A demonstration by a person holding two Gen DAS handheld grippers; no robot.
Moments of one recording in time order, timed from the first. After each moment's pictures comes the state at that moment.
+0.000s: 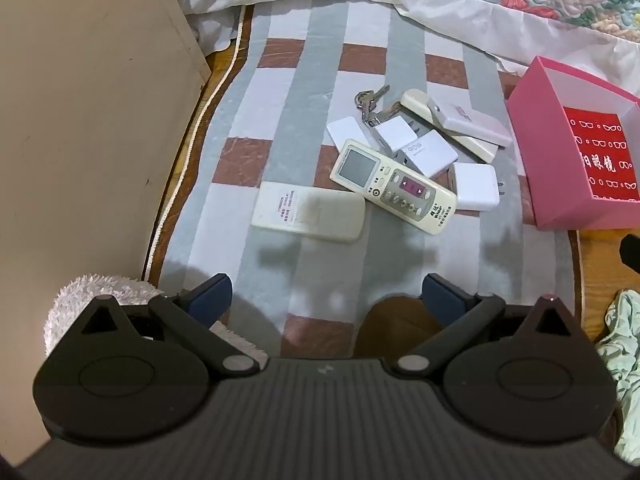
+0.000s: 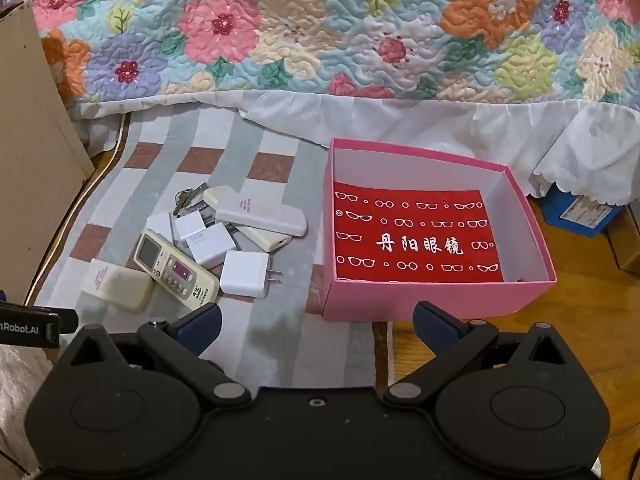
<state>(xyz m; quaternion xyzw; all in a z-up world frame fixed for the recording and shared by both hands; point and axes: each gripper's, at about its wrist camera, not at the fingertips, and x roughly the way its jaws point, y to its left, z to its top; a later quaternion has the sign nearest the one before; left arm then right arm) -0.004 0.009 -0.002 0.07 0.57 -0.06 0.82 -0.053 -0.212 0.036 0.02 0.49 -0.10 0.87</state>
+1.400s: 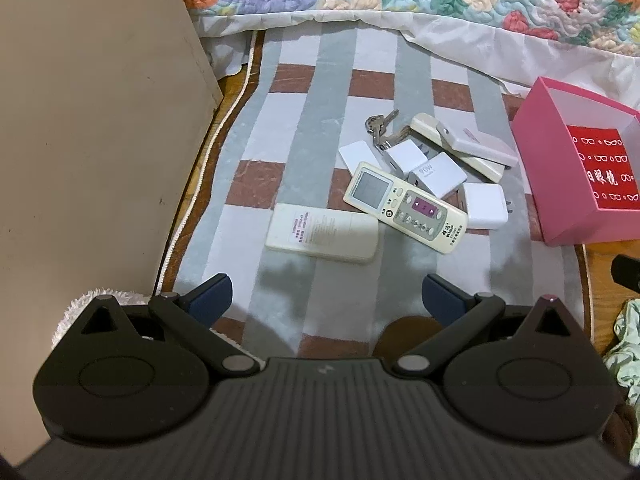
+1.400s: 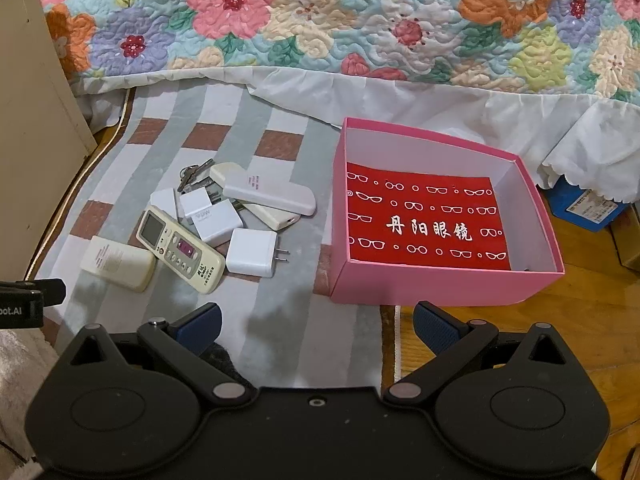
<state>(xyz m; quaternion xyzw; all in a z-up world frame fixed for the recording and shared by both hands) -0.012 0.023 0.001 0.07 0.53 -0.05 0.84 -0.048 -0.202 0.028 0.02 0.51 -0.09 0.85</state>
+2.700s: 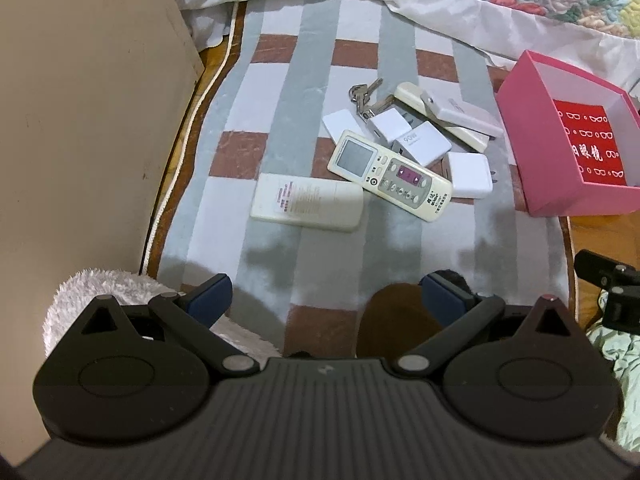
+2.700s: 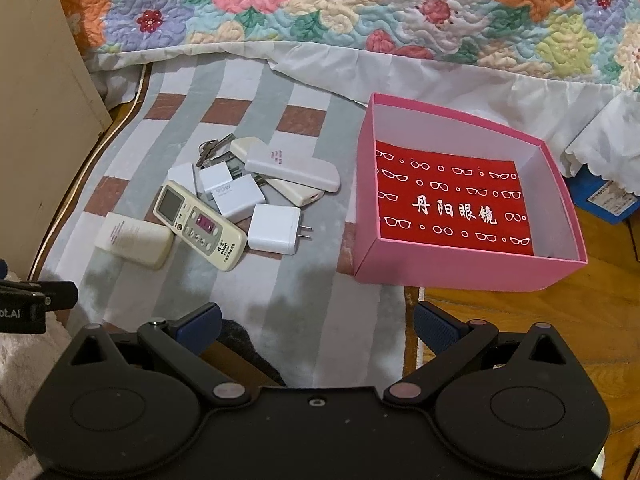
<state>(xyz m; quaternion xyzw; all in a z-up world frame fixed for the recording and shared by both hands) -0.011 0.029 0.000 0.07 0.57 -0.08 0.81 -0.044 -0.189 0.018 0.02 0.54 -0.06 0.84</state>
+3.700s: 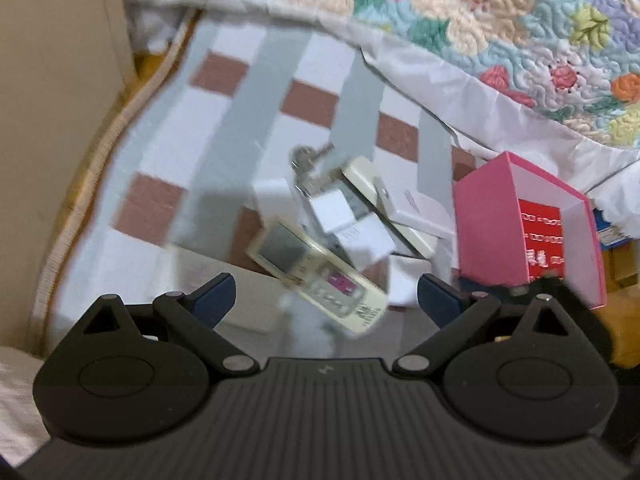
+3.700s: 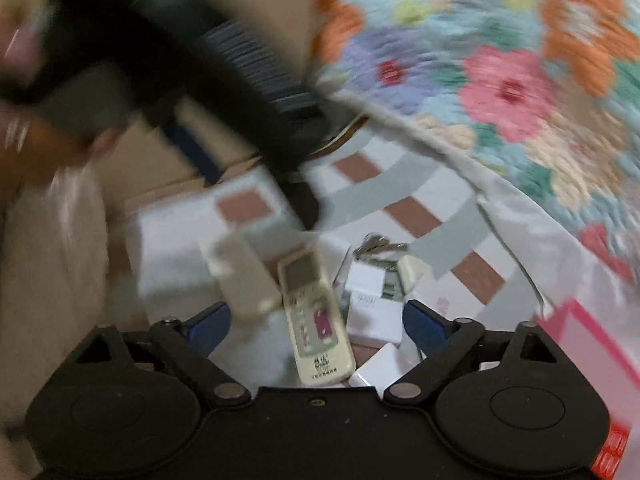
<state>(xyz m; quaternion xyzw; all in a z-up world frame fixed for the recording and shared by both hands) 0.090 0.017 -0.040 -0.11 0.57 -0.15 0.80 0.011 -0.129 -0.054 -0.20 0.38 0.28 0.86</state>
